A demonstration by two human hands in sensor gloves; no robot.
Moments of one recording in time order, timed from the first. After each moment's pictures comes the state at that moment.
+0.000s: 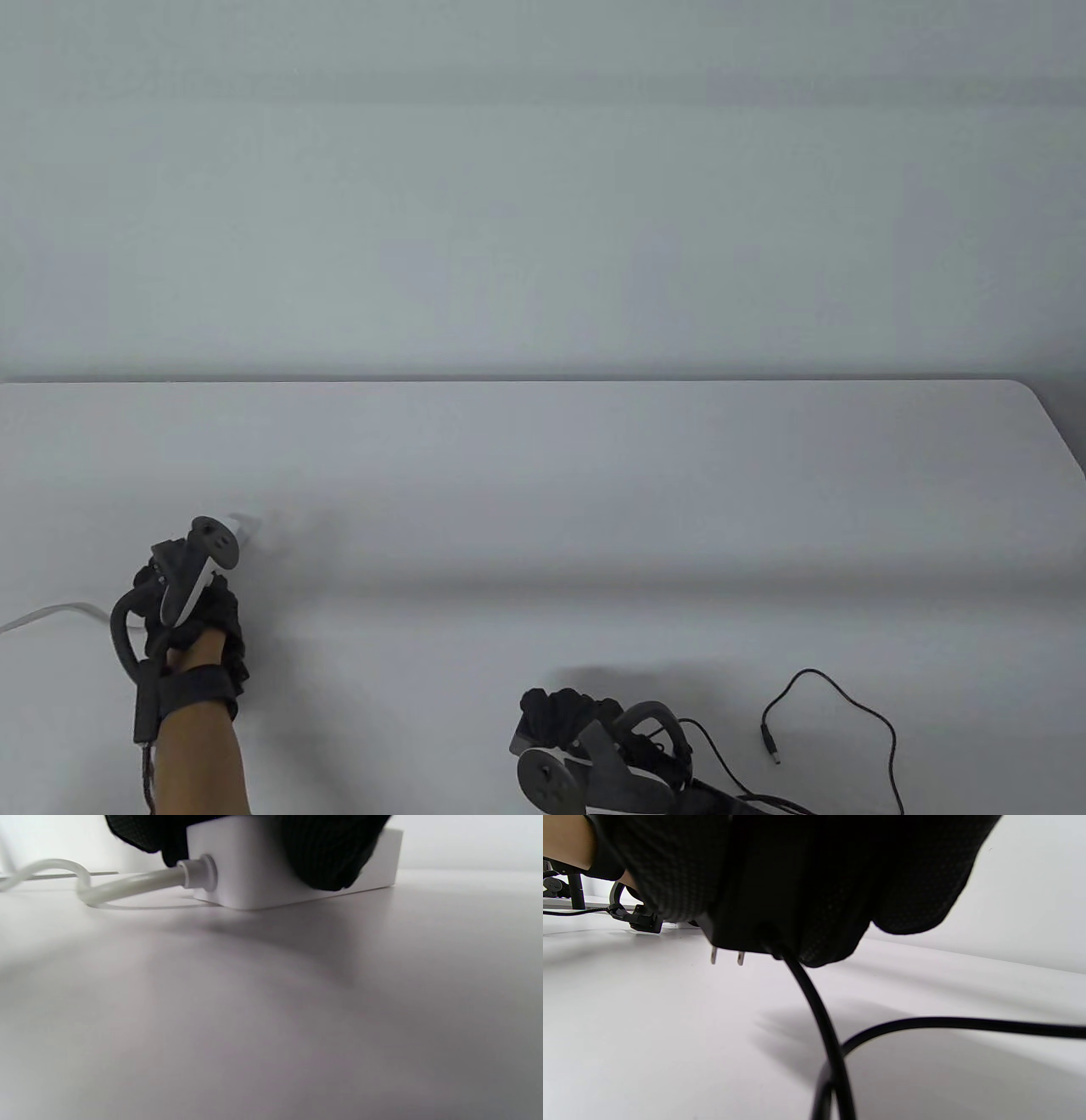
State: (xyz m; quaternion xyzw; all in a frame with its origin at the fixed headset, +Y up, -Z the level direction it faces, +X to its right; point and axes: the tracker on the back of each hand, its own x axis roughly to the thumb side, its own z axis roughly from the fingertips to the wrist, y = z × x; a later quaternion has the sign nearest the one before) left_hand -0.408 -0.768 -0.422 -0.09 0.30 0.02 0.95; right_hand 0.024 -0.722 -0.237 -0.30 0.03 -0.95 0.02
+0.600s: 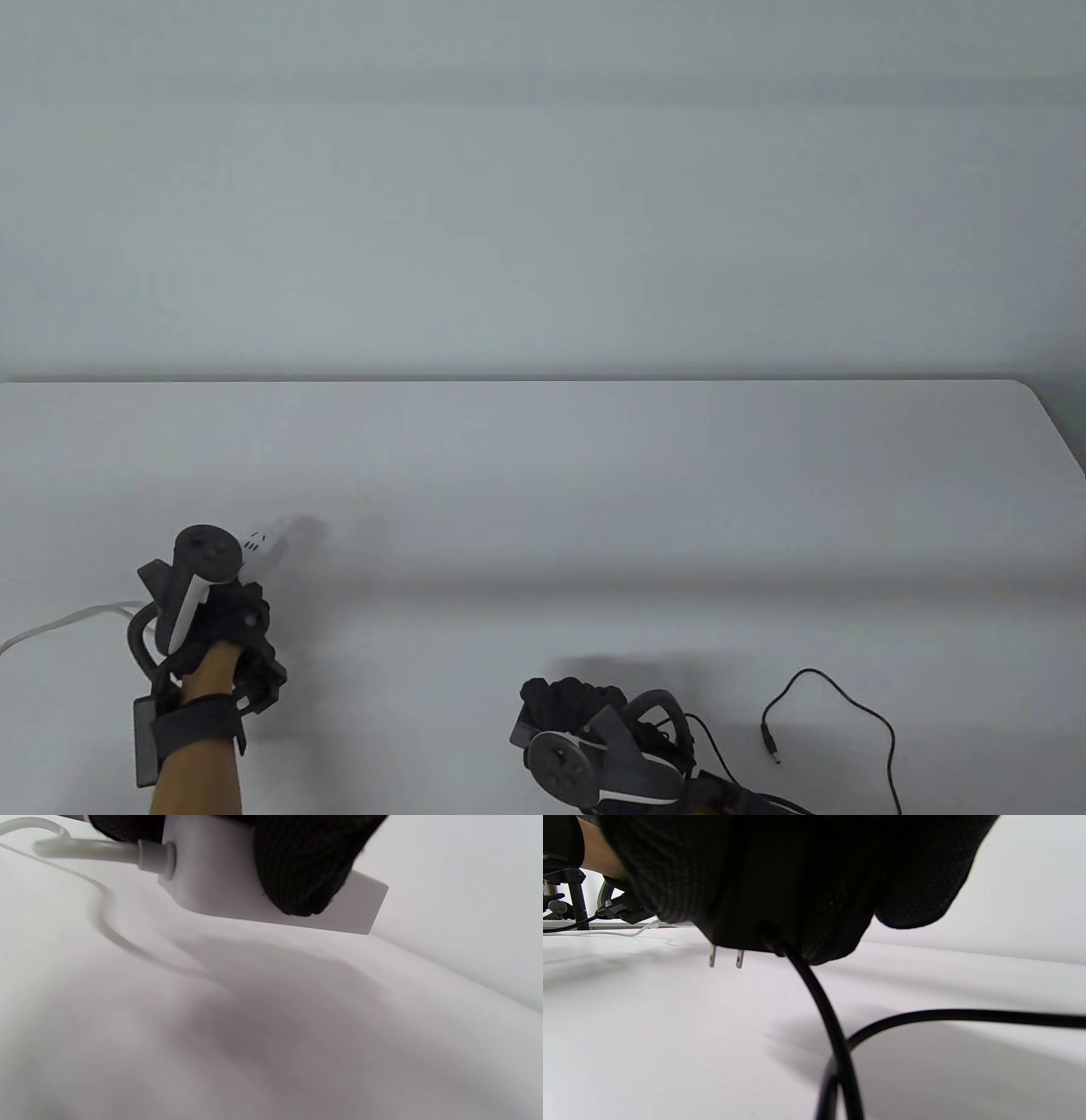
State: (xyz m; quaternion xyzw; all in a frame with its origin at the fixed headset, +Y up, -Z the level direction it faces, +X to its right) left_hand -0.366 -0.727 -0.381 -0.07 0.24 0.19 0.95; right_hand 0.031 -0.720 -0.246 -0.31 0.03 -0.95 -0.01
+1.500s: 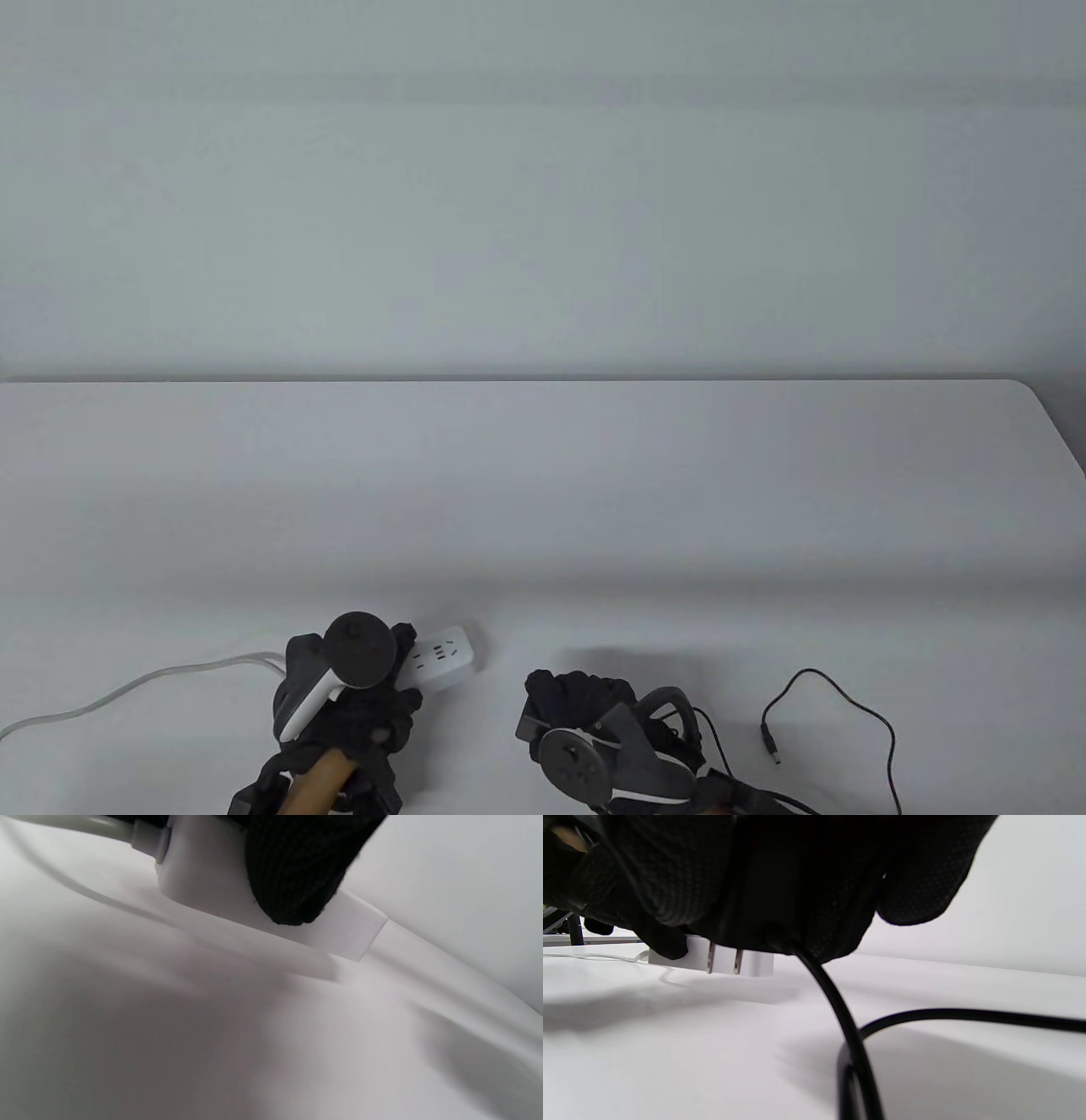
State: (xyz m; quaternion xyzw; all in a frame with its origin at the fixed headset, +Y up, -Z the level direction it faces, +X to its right) left_hand -0.208 -0.742 -0.303 -0.18 -0.03 0.22 0.96; right_hand 0.039 -0.713 -0.248 -0.30 0.05 -0.95 -0.02
